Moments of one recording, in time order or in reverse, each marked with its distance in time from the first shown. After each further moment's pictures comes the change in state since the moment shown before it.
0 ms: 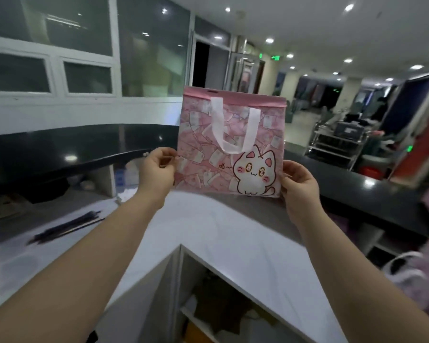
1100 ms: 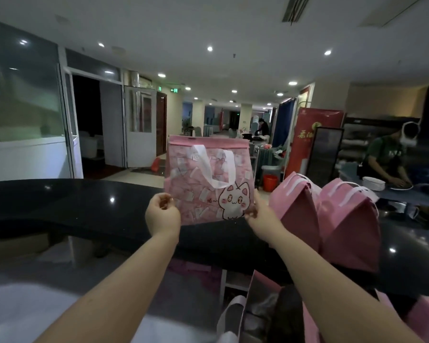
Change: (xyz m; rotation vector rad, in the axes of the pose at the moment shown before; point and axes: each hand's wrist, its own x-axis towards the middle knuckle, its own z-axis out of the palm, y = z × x) left_hand -0.074 -0.040 0.579 -0.017 -0.030 -0.078; right_hand 0.186 -0.093 -0.464 -0.986 0.076 0.075
